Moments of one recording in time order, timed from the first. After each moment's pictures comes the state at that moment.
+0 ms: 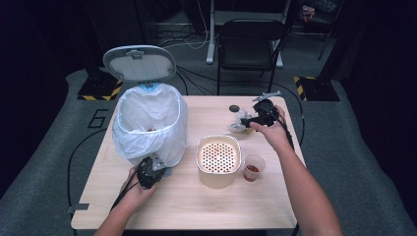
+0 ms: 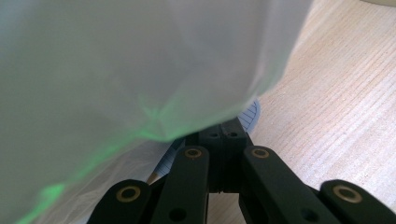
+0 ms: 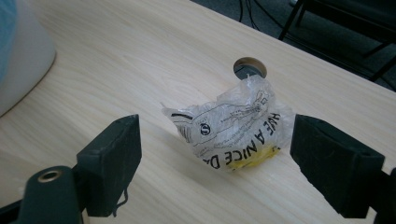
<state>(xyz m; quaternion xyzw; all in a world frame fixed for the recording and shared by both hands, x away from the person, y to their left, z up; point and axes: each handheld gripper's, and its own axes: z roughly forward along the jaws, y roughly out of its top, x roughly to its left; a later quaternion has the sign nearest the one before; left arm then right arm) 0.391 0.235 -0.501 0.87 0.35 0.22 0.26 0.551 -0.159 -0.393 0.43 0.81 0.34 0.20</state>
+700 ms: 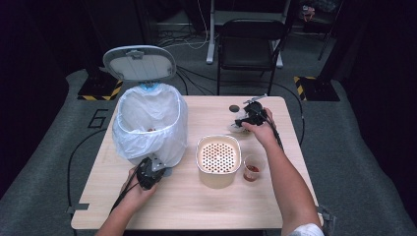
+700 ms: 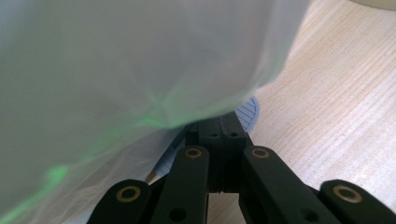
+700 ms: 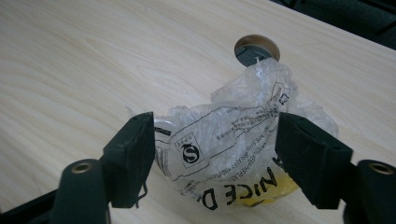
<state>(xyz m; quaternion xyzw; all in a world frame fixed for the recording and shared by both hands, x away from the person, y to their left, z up) 0.388 0.235 -0.504 0.86 0.36 0.22 0.27 0.597 -0.144 -0.447 0.45 0.82 0.31 0.18</state>
